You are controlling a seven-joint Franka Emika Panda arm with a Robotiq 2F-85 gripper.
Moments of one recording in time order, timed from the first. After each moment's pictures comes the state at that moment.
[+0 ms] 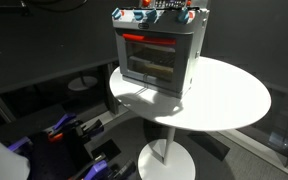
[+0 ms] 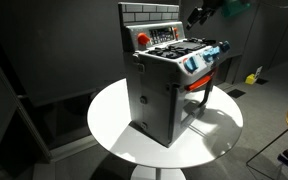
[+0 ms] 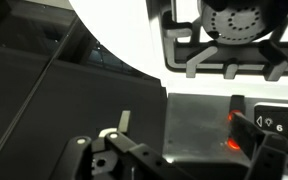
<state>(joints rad) -0.02 0.18 0.02 -1.87 -0.31 2.75 0.12</state>
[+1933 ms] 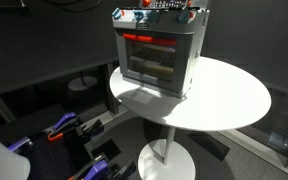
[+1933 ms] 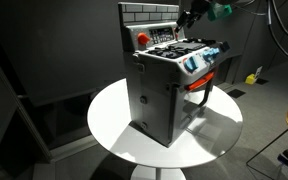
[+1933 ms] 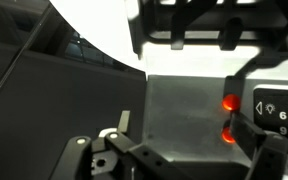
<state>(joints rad) 0.00 0.33 0.04 -1.69 -0.11 2.75 -0.07</state>
